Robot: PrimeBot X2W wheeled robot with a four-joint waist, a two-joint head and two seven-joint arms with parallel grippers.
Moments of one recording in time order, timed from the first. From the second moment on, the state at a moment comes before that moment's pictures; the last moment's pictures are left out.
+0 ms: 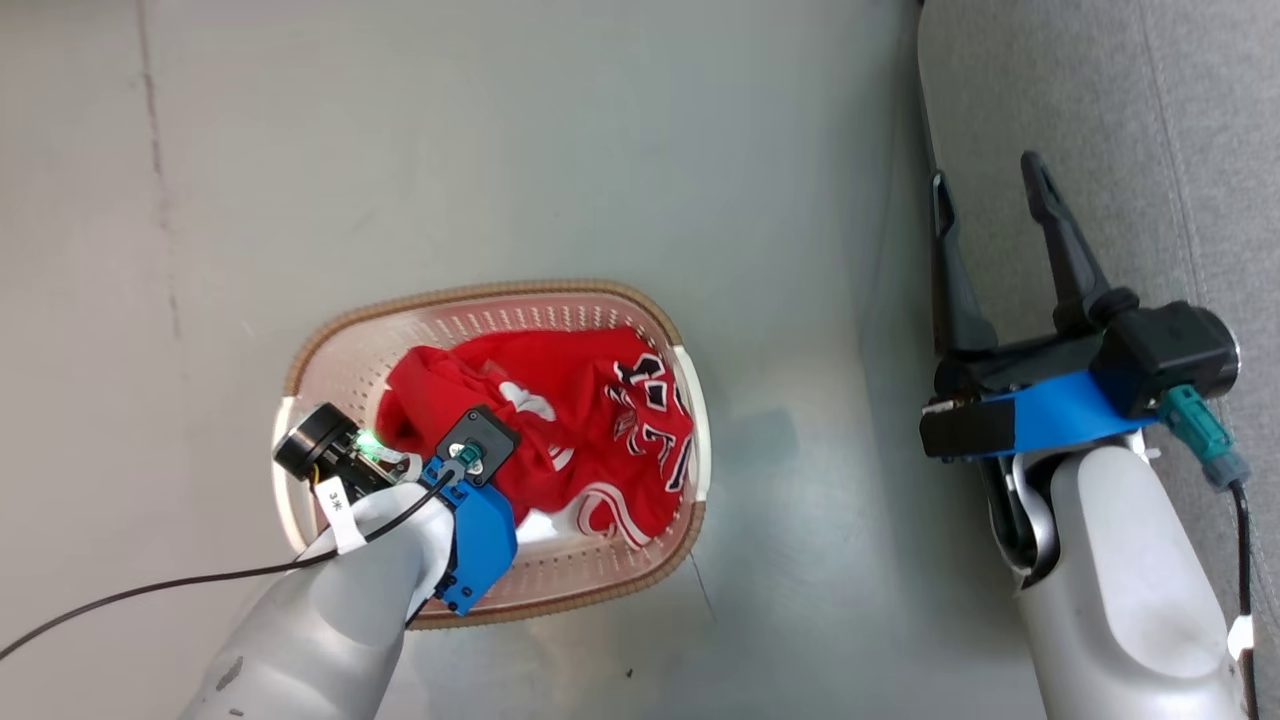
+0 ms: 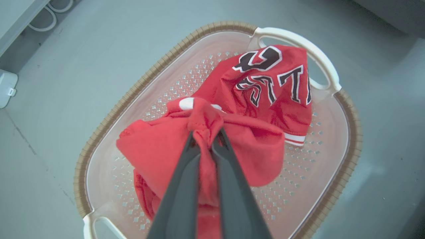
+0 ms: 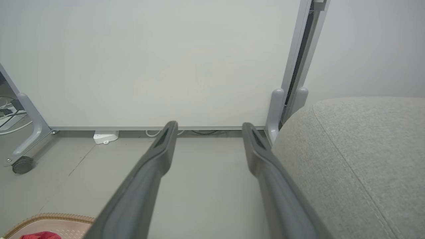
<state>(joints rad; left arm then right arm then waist) -0.87 0.07 -0.80 1.26 -0.10 -0.12 -0.24 -0.49 -0.05 0.04 0.23 0.01 0.13 -0.26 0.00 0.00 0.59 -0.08</state>
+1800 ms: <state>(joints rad) -0.72 0.07 -0.67 0.61 -0.34 -0.13 -0.23 -0.18 -0.05 0.07 0.31 0.01 0.13 -0.26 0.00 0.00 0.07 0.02</state>
